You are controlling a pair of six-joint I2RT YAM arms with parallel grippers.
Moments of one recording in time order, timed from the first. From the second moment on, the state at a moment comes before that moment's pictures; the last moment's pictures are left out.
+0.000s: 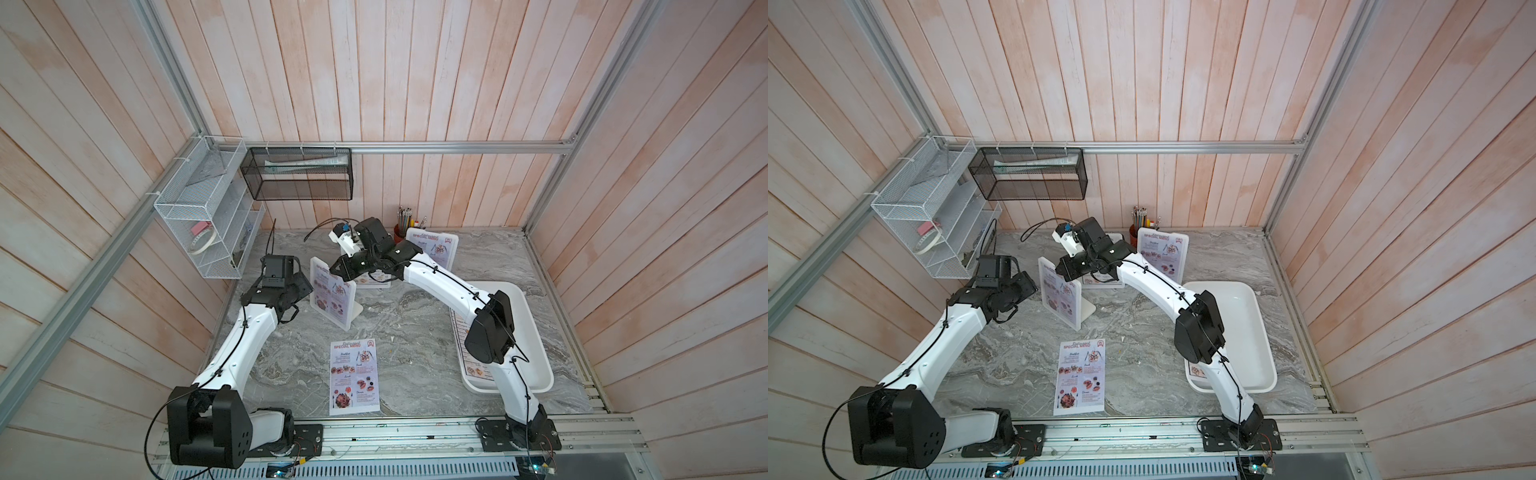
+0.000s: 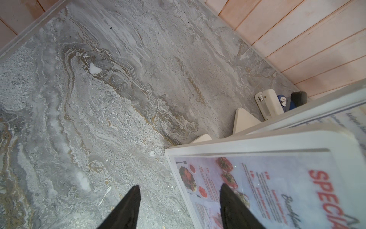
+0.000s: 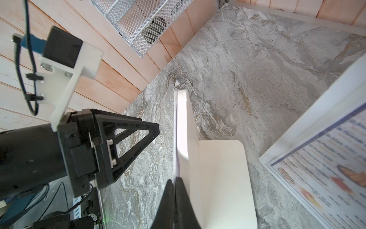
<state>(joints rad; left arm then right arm) -0.07 1.29 1.02 -0.57 -0.08 -0.62 0.85 2.25 2.23 -0.60 -0.45 0.29</state>
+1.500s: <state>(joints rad) -0.07 1.24 1.05 -0.64 -0.14 -0.61 0.74 1.89 2.10 -0.47 -0.46 0.32</state>
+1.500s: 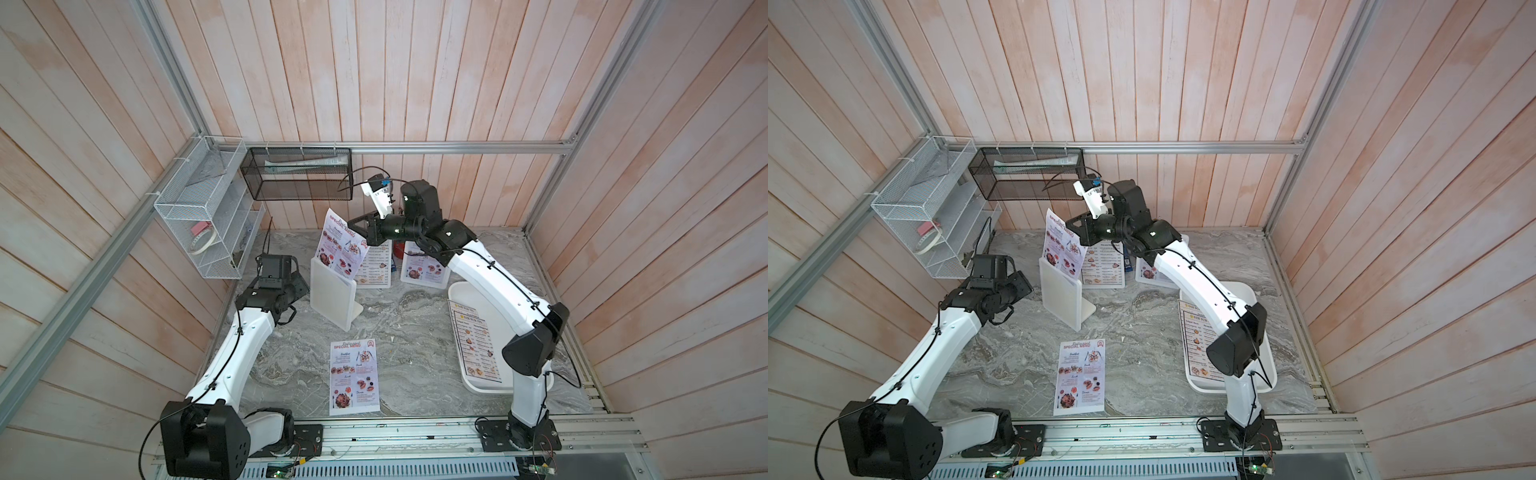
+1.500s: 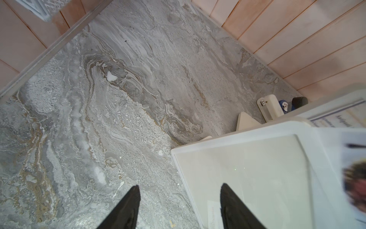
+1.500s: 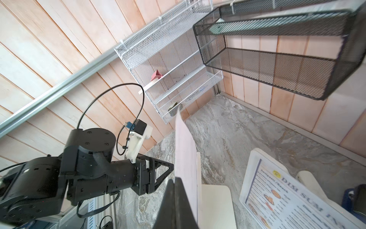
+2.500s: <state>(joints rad) -0.07 1.23 1.11 -0.66 -0.16 -0.59 0.41 1.17 1.00 -0.29 -0.45 0.49</state>
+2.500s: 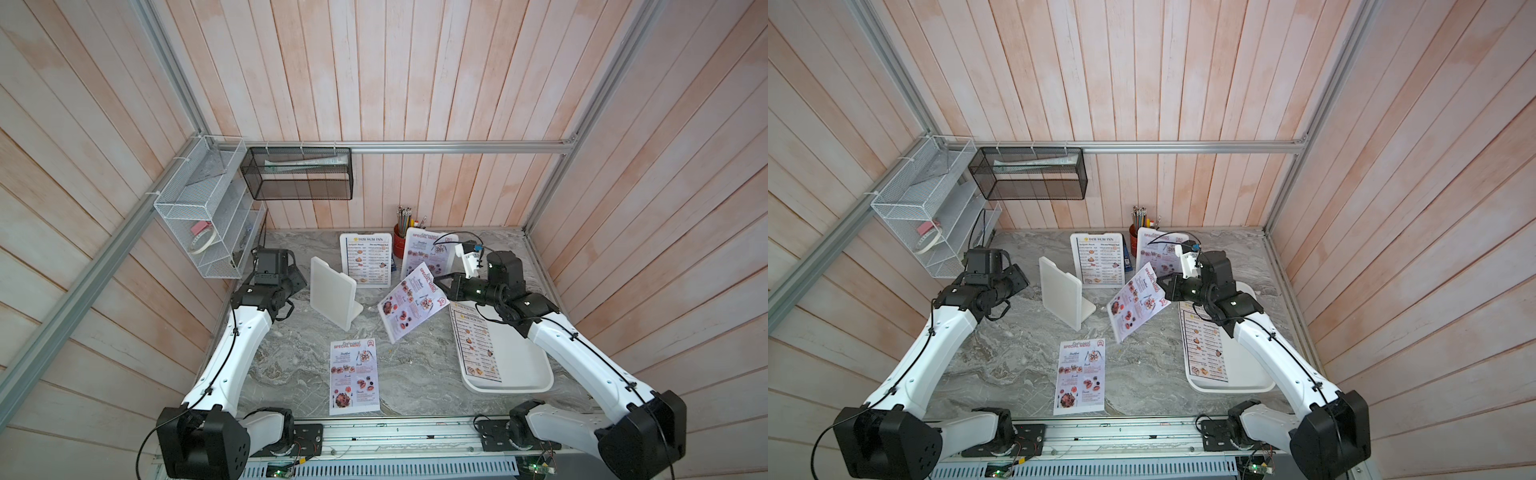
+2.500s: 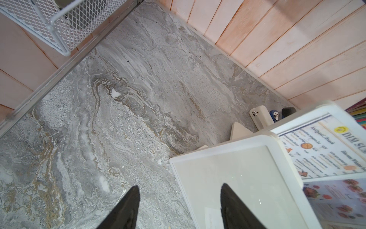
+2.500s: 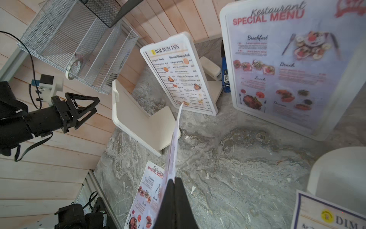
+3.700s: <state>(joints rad) -0.14 1.29 1.14 -0.66 -0.15 -0.57 0.69 1.38 1.10 -0.56 -0.50 0.33</state>
